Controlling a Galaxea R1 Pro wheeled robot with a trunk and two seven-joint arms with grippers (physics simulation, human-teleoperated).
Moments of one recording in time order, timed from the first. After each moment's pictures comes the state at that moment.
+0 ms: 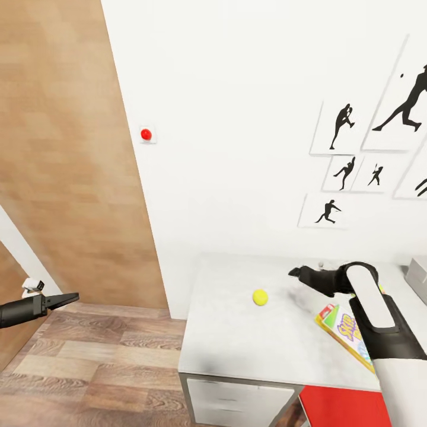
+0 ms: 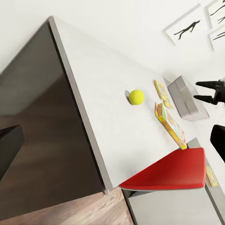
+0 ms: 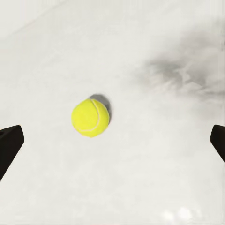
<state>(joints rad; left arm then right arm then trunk) -0.88 0.70 -0.09 -0.26 0.36 0.44 -1.57 -0.66 -0.22 -0.02 -1.38 -1.20 1.04 -0.77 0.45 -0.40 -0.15</state>
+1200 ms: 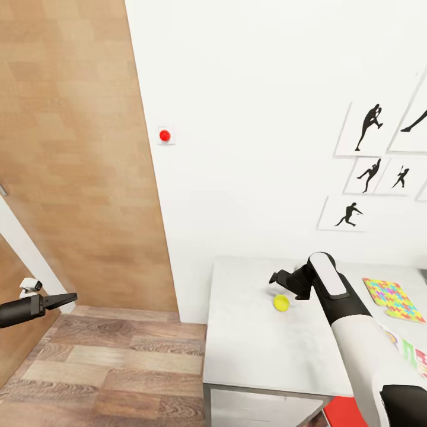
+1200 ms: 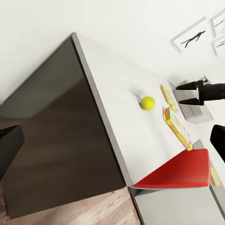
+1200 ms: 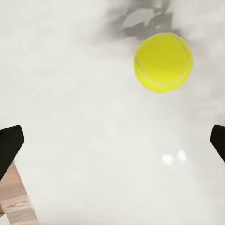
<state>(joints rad) -0.88 0.70 -0.09 -0.26 0.36 0.44 -1.57 -0.87 -0.09 0.00 -0.95 -1.19 1.04 -0.88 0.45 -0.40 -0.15</state>
